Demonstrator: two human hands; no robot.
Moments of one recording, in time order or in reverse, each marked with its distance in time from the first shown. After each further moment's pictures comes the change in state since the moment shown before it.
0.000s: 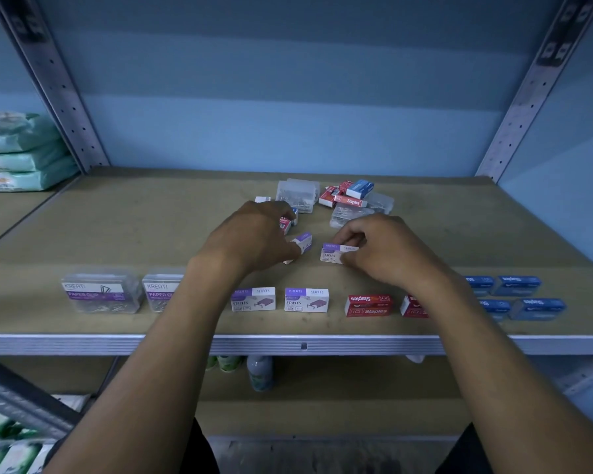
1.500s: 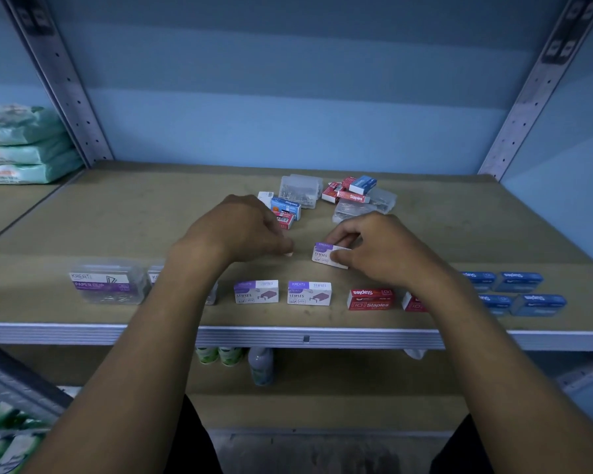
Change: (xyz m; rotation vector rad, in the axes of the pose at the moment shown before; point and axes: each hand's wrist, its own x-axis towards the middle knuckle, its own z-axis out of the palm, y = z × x) left_hand -0.006 -0.012 -0.015 0.043 -0.053 -0.011; right_hand -0.006 -0.008 0.002 0.033 -0.078 -0.049
